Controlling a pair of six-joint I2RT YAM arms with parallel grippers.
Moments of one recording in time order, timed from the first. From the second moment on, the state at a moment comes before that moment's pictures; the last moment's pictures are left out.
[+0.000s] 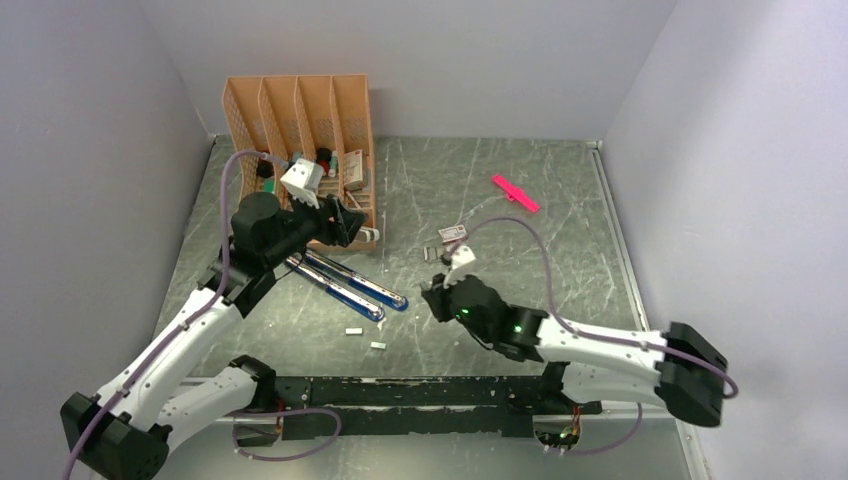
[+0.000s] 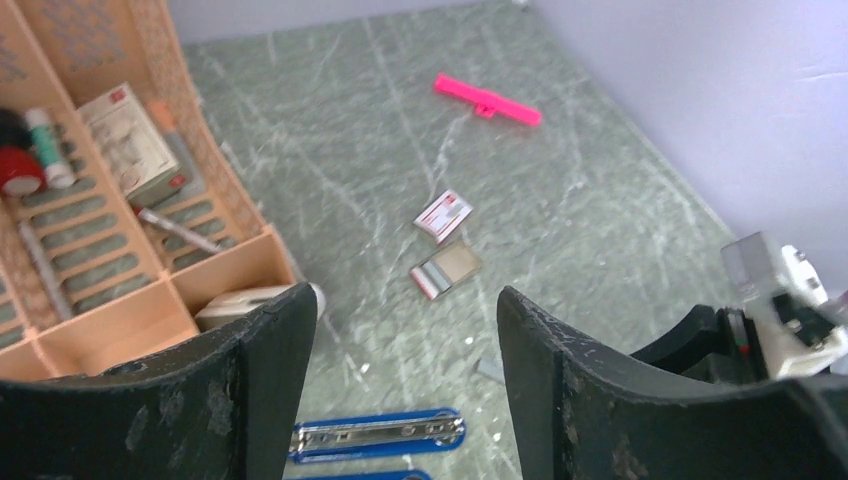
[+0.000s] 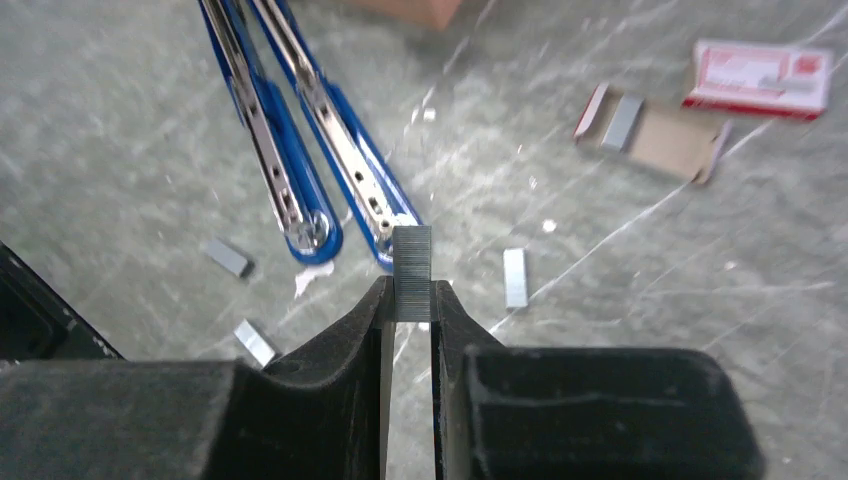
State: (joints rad) left arm -0.48 0.94 0.86 -0.11 0.15 -0.27; right arm 1.11 1.12 0.53 0.07 0.40 0.43
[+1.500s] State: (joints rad) left arm -0.66 0.87 0.45 0.99 1.06 -0.13; right arm 1.06 0.89 0.31 1.00 -0.33 -0.08
